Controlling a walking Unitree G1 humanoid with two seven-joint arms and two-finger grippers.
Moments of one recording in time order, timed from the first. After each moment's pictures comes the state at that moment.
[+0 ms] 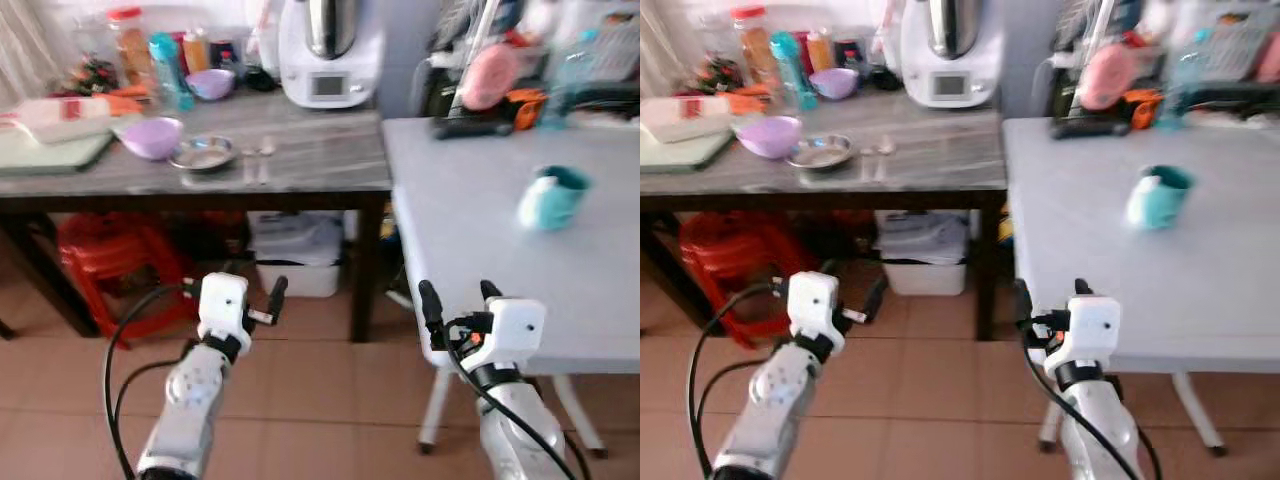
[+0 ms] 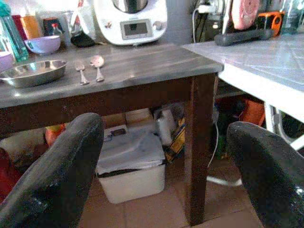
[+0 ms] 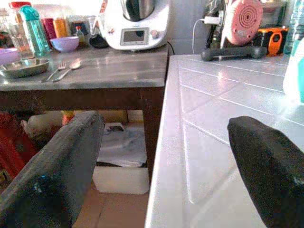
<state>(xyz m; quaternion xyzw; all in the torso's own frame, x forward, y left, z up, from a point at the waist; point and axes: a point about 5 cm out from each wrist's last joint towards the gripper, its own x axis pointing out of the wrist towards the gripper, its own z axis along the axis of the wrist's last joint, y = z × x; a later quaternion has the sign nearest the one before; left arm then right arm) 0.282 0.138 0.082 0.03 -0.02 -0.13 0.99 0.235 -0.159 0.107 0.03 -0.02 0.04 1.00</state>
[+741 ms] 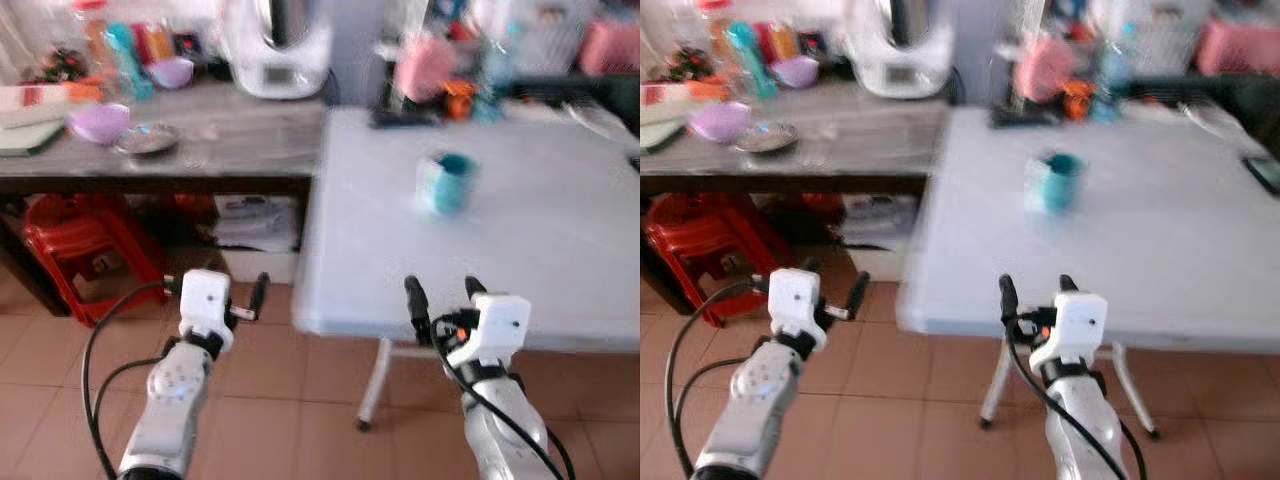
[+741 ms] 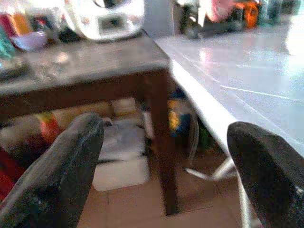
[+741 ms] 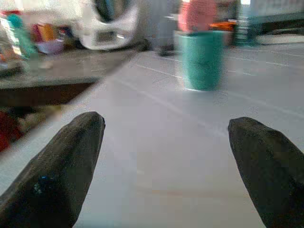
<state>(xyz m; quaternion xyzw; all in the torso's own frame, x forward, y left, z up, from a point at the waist) 0.282 0.141 0.081 0.02 -0.01 -0.13 0.99 0.236 -0.157 0.105 0.04 -0.02 0.04 1.00</state>
